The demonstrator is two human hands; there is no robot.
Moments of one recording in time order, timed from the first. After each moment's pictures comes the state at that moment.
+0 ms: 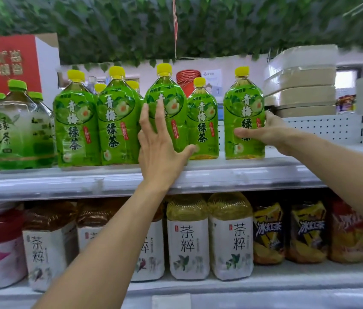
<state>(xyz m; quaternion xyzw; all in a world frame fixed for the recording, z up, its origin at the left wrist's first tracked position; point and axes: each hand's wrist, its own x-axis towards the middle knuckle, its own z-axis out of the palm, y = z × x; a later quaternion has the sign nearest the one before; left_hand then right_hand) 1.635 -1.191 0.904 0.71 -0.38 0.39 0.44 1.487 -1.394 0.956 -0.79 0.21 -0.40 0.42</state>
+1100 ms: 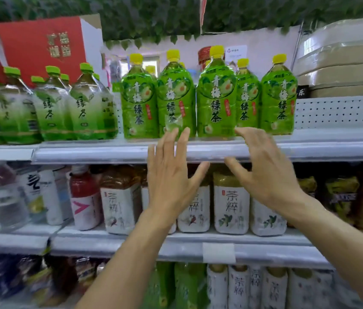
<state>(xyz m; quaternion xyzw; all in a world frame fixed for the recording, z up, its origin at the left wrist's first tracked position) 1.637 -1.055 0.824 0.73 -0.43 0.42 0.34 1.493 -1.177 0.852 -0.86 0.15 -0.48 0.01</state>
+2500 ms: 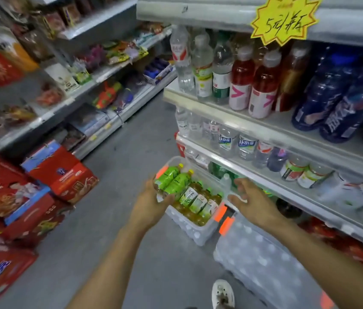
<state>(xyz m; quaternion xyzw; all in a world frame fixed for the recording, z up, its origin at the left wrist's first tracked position) 2.029 -0.198 0.441 0.92 0.05 -0.10 0.36 2.003 -0.468 0.412 -0.91 0.09 0.14 0.39</state>
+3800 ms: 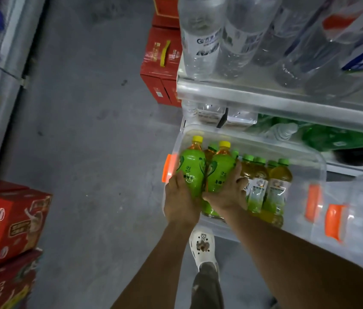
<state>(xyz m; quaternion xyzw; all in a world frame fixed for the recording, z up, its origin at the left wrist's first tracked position) 2.333 -0.098 0.058 0.92 -0.09 -0.35 0.14 2.289 -0.209 0.044 -0.72 0.52 0.27 0.36</state>
